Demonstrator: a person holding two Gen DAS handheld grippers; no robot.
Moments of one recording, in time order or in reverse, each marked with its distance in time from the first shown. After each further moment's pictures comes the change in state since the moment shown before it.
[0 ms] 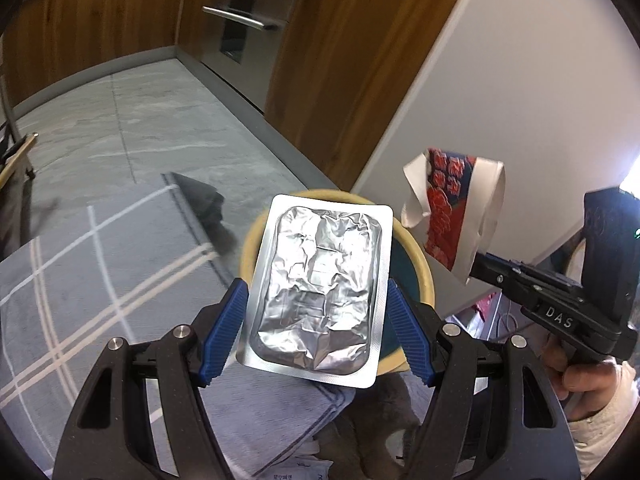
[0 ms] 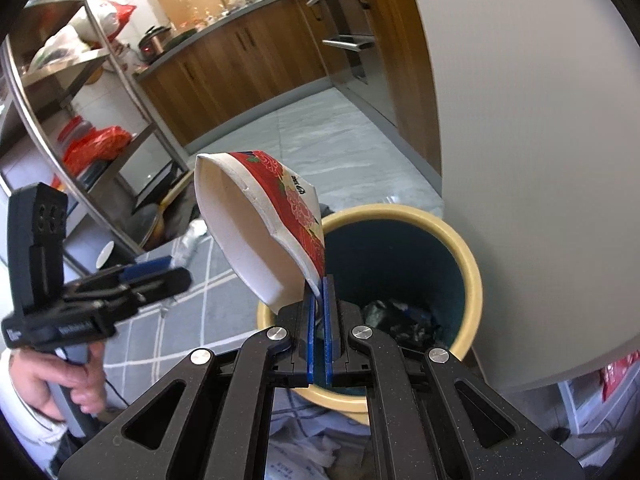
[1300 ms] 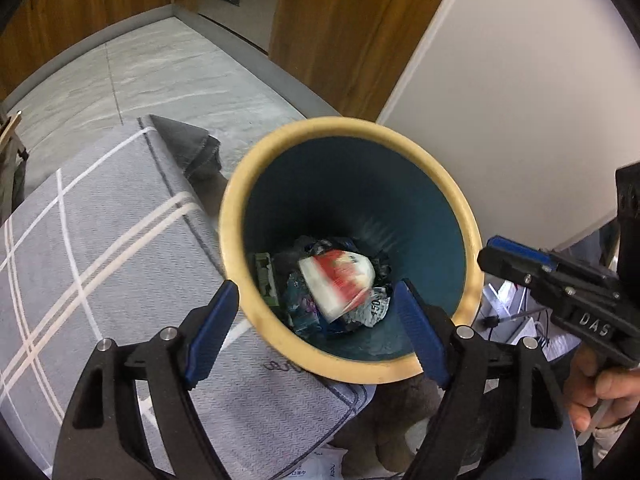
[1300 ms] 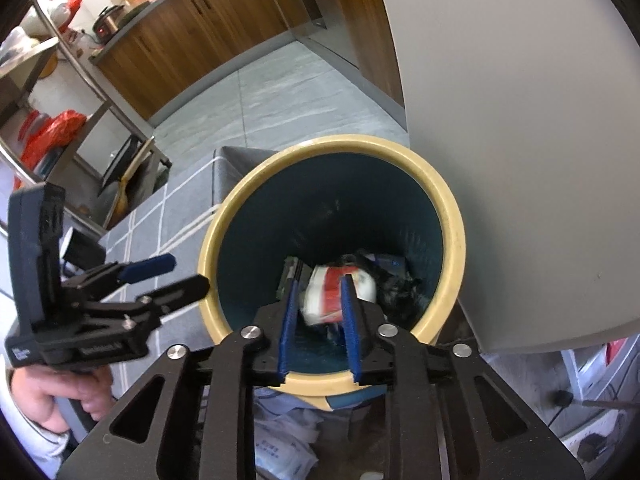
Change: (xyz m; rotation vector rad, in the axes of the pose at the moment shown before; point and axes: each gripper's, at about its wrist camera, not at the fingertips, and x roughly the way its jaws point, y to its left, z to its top) left arm 0.076 0.004 -0.018 -0.005 0.161 0.073; right arm 0.054 -0.029 -0.021 0.085 0.167 -0.077
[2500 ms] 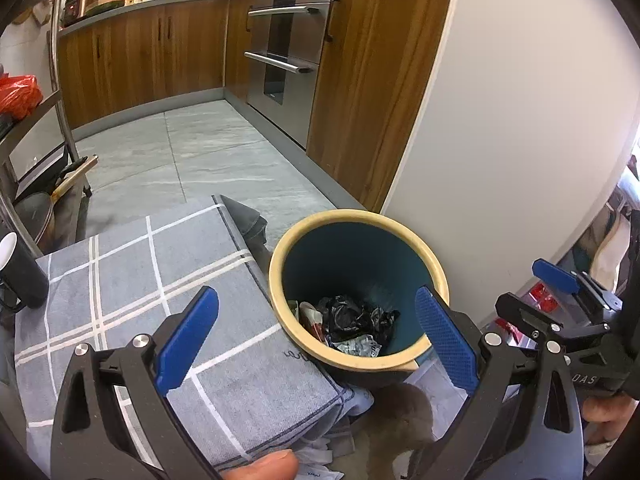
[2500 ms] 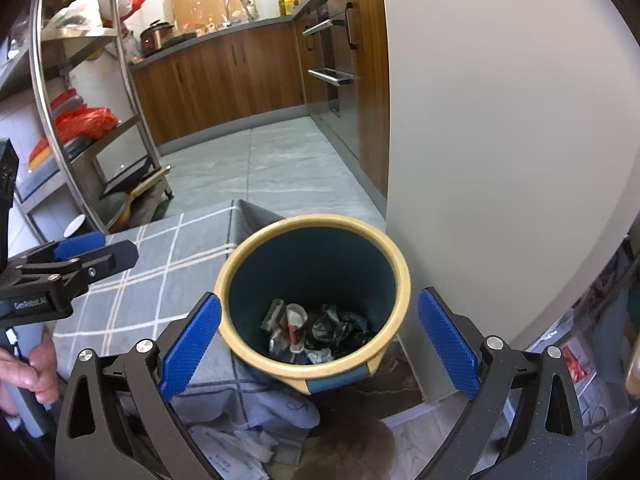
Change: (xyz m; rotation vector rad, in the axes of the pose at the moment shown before) left arm -0.123 -0.034 -0.043 -0.028 -0.340 0.149; right arm -0.101 0.033 -0.043 -0.208 -0.309 -0.114
